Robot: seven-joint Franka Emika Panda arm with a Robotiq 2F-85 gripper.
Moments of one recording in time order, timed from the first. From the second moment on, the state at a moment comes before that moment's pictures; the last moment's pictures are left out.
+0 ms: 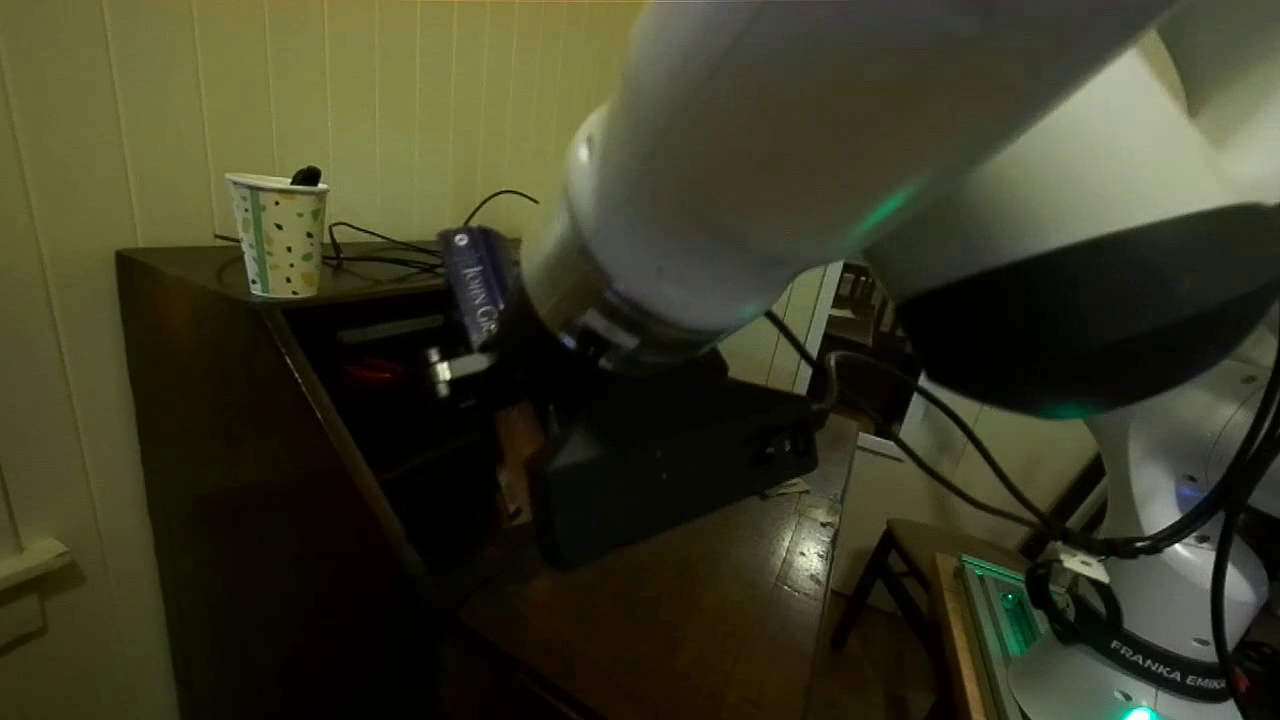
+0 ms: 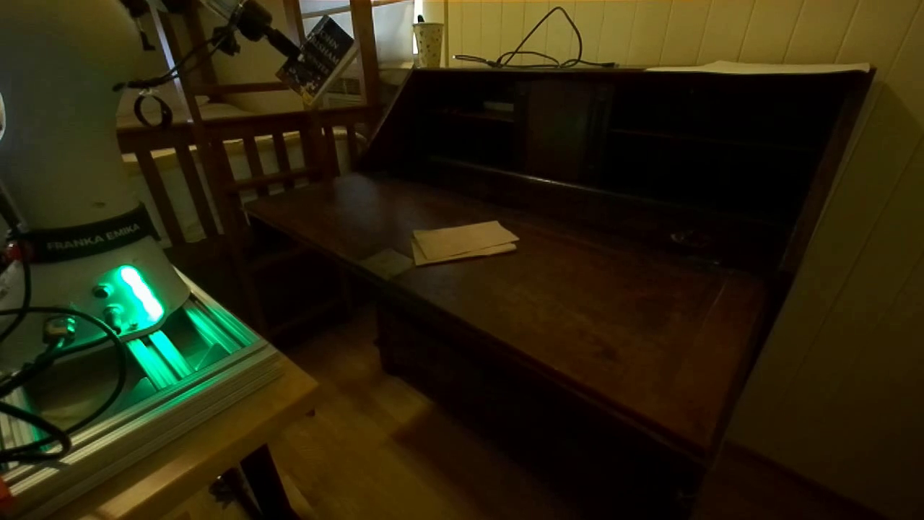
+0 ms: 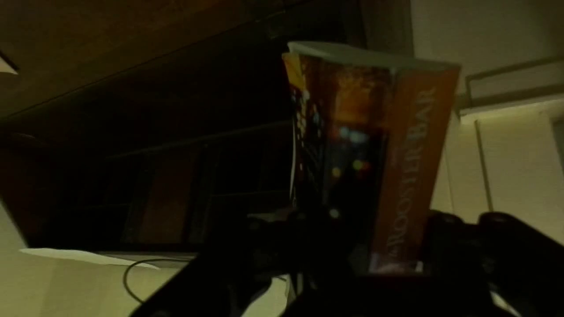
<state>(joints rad) 0.71 0.12 0.09 -2.00 -1.00 2.01 1.84</state>
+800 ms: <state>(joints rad) 0.45 -0.18 0.24 -2.25 -1.01 2.08 2.05</state>
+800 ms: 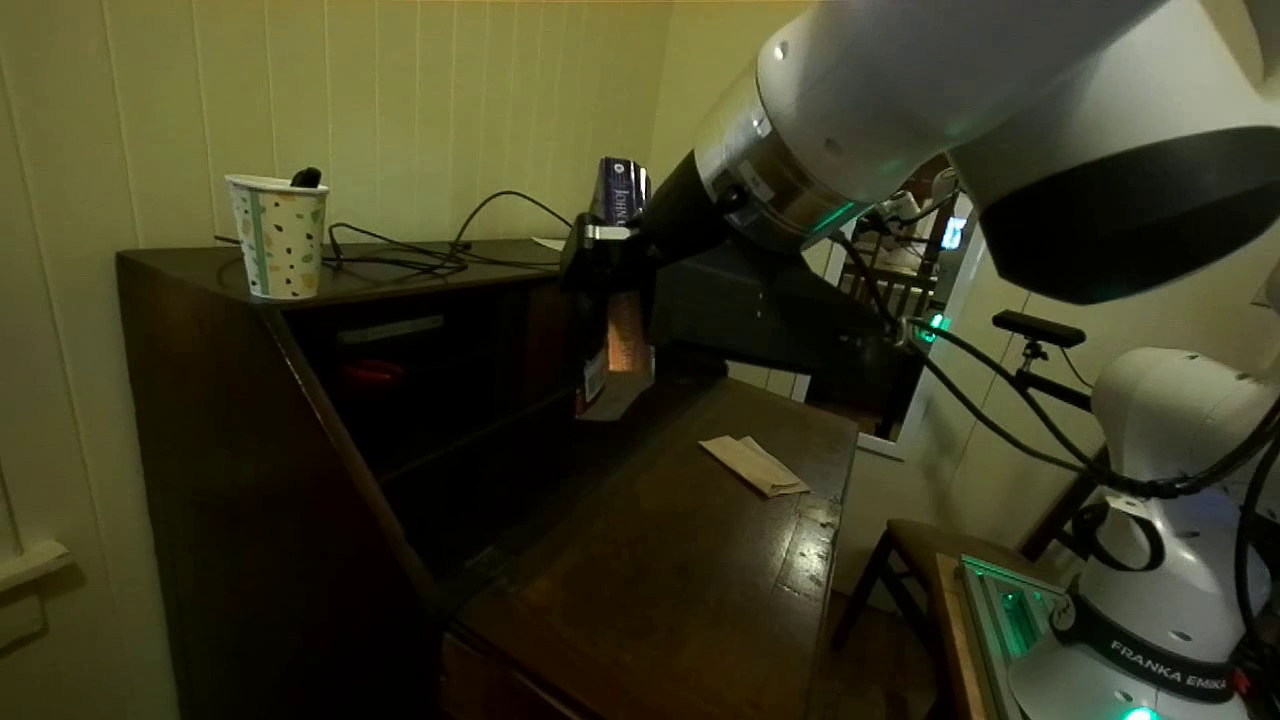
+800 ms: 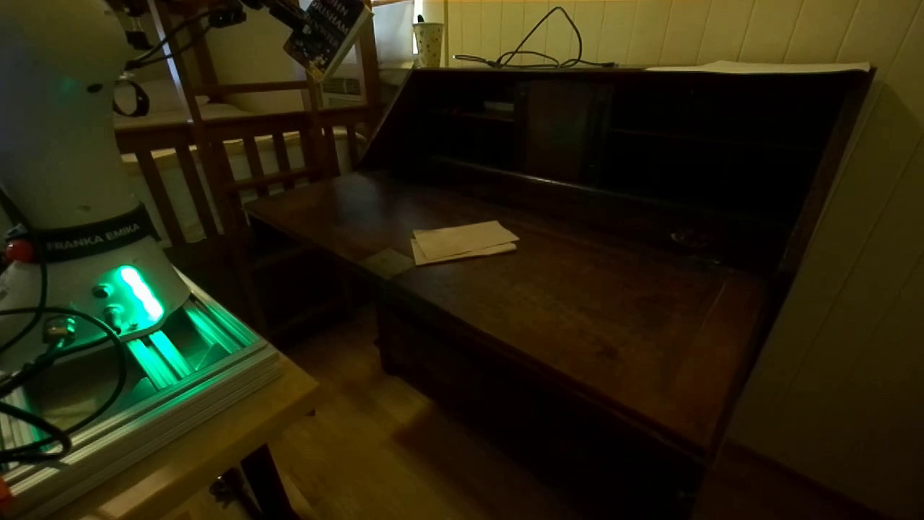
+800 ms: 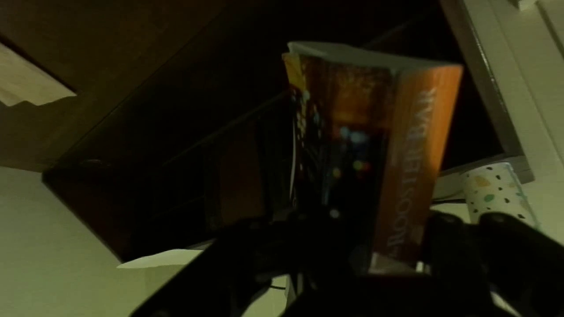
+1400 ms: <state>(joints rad) 0.25 -0.38 0.18 -2.40 -1.36 2.33 1.79</state>
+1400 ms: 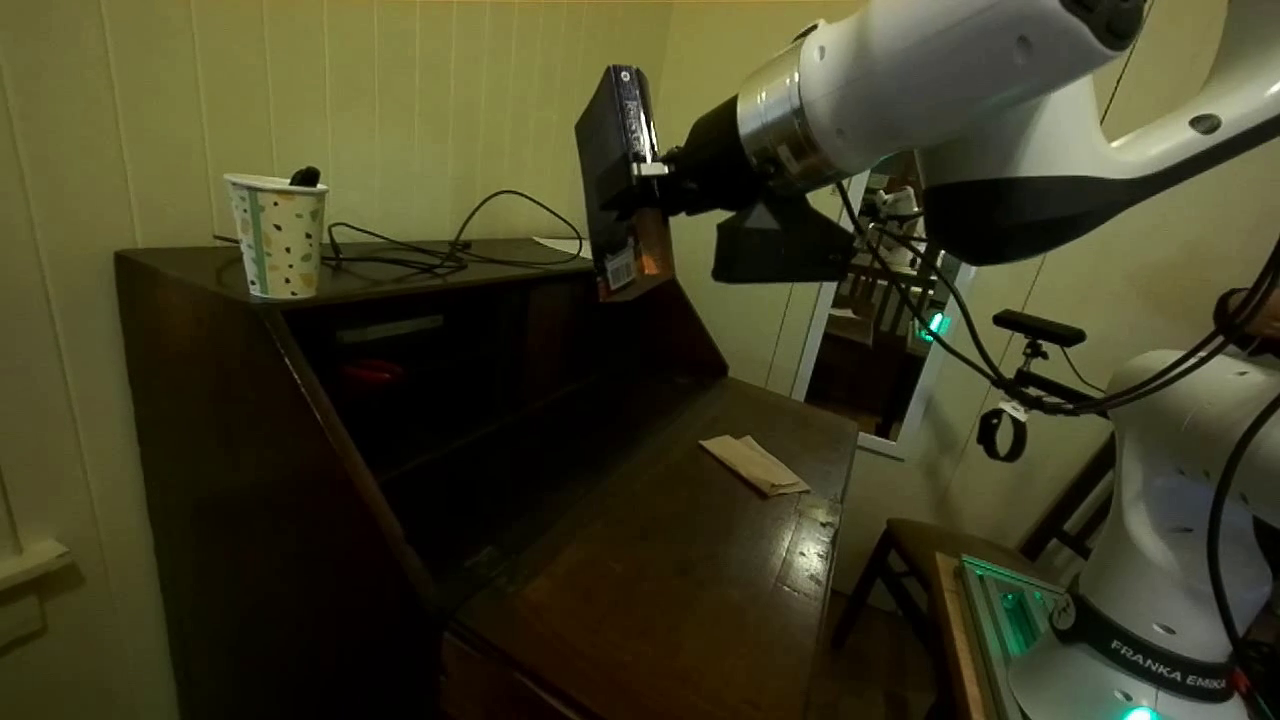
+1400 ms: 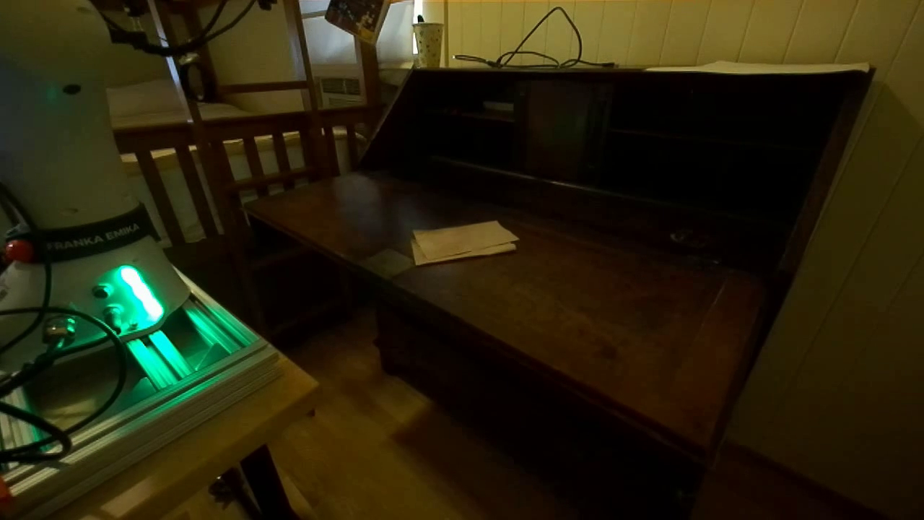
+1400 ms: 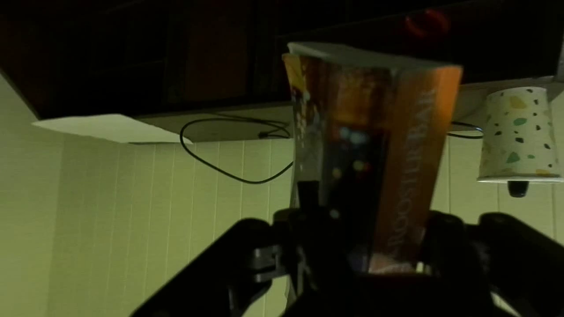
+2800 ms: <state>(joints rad) 0.15 -0.21 0.02 -2.12 -2.06 2.66 2.04</state>
